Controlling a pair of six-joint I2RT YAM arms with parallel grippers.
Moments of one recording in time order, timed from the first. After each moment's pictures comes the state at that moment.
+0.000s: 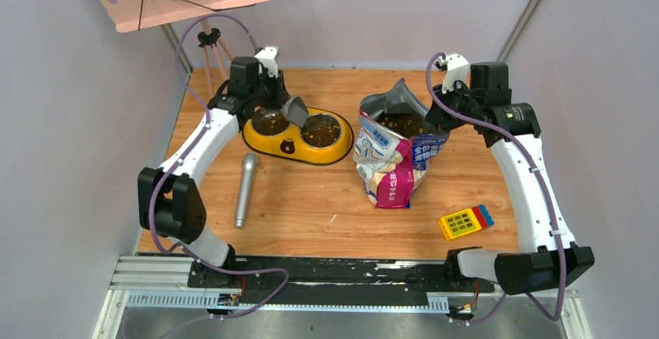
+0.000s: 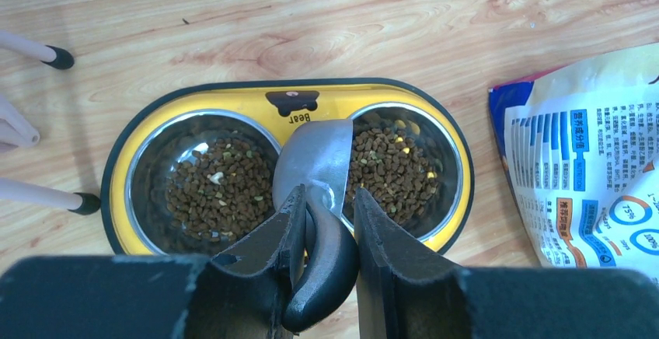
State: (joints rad) left arm -0.25 1.59 1.37 -0.29 0.19 -0.10; right arm 0.13 1.27 1.52 -0.94 -0.30 -0.15
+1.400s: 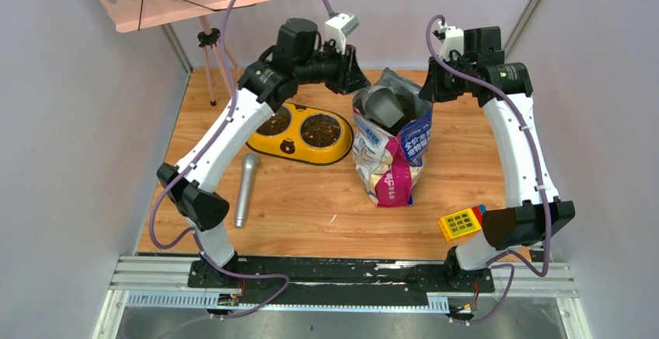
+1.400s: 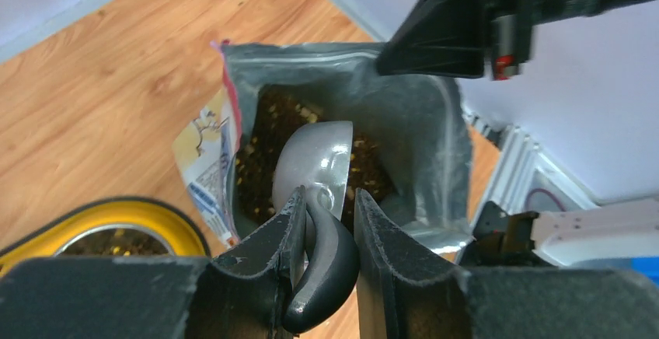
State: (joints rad) left arm -0.63 1.74 2.06 -0.61 0.50 -0.23; right arm 0.13 1.56 1.90 -1.07 -0.32 -0.02
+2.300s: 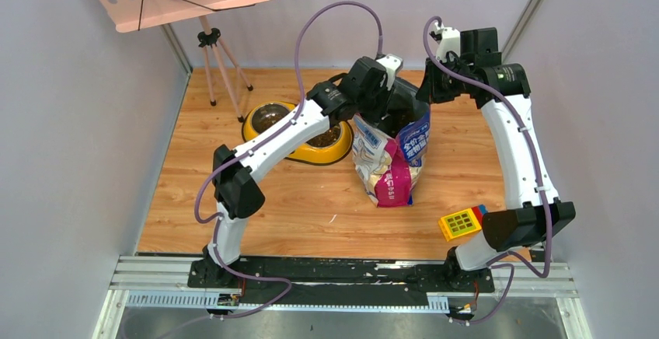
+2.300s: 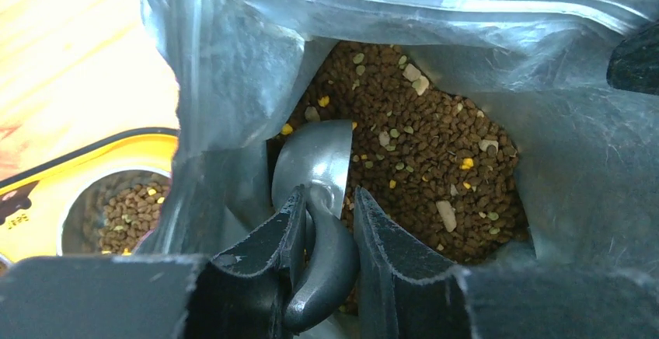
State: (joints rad) left arm -0.86 2.03 2.14 -0.72 -0.08 -0.19; right arm 0.16 1.55 1.89 -1.07 -0.32 -0.01
